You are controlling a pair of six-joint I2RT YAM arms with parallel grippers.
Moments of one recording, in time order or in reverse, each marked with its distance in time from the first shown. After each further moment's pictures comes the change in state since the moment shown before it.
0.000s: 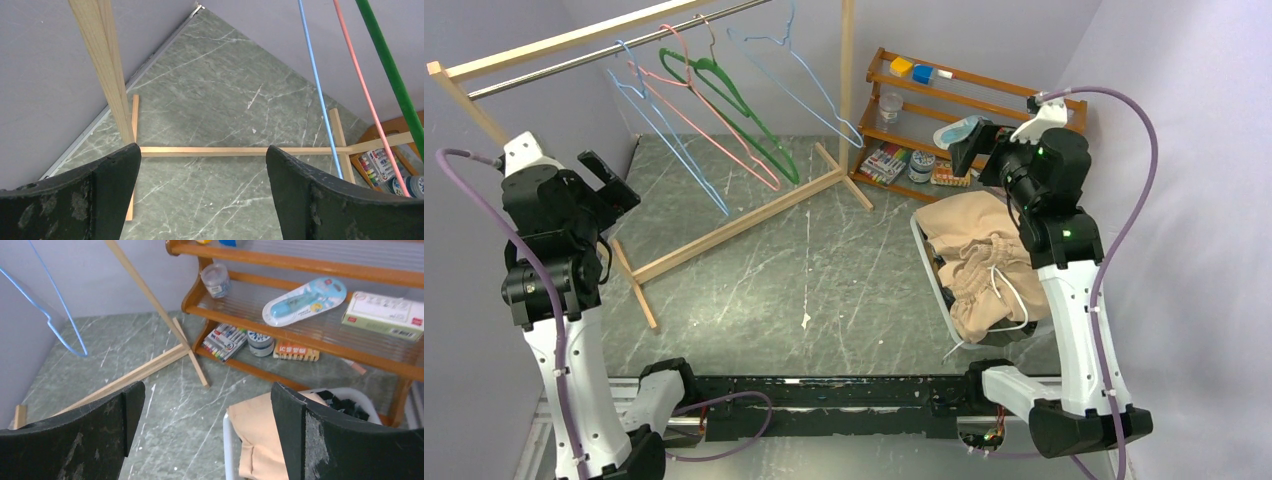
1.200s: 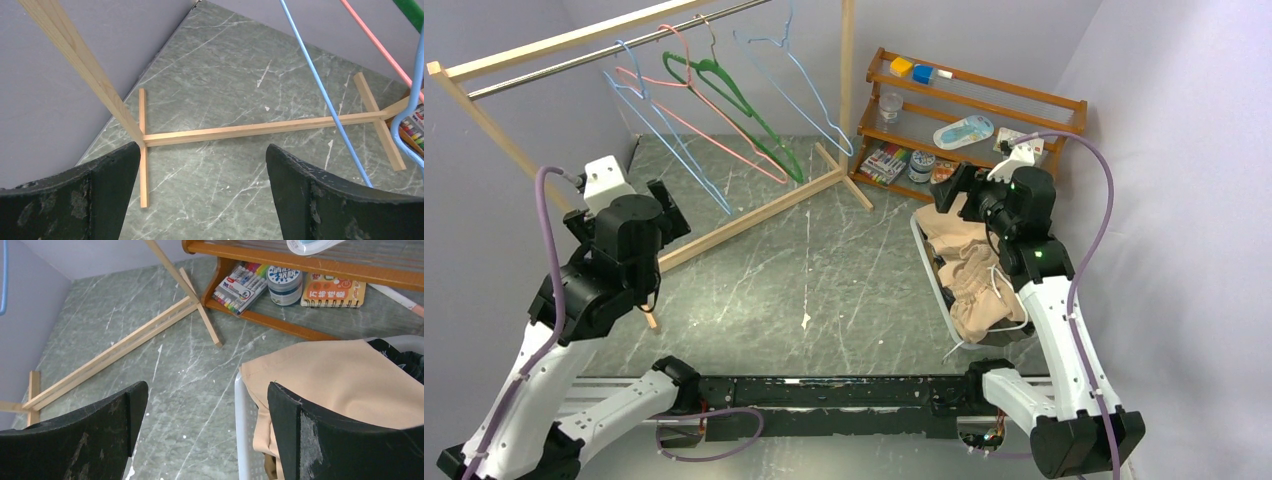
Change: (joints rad) left arm -0.794 -0.068 -0.127 -0.098 -0.748 -0.136; right arm 0.000 -0.109 -0.351 0.155 -0.080 0.073
